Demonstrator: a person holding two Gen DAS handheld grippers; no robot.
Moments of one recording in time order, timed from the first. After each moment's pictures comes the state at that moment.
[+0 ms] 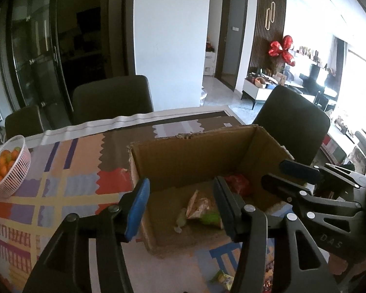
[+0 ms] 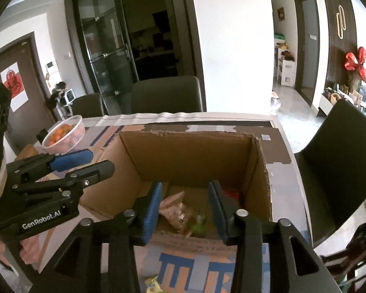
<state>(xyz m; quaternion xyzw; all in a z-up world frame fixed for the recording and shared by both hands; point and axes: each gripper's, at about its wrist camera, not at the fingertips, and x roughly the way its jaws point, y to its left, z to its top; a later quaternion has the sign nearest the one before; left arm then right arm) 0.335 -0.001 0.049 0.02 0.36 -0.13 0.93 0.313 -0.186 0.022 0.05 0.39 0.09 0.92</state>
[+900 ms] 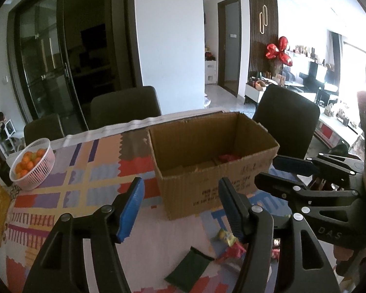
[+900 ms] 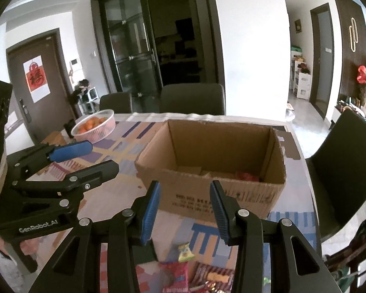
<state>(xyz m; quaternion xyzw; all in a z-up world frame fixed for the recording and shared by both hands) 0.223 0.019 0.065 0.06 0.32 -0.11 0.94 0.230 -0.154 0.045 0.03 0.36 0.14 0.92</state>
